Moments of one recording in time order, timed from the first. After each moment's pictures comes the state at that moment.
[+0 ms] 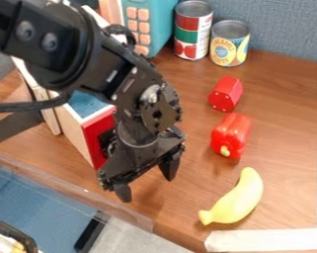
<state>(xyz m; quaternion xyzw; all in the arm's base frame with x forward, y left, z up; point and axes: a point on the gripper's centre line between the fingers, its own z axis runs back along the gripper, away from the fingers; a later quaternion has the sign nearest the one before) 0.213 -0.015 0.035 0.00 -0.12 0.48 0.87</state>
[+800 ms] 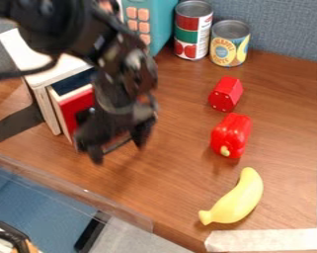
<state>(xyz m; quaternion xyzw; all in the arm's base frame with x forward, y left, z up) 0.234 0.043 0.056 0.06 -0.15 0.50 0.85</state>
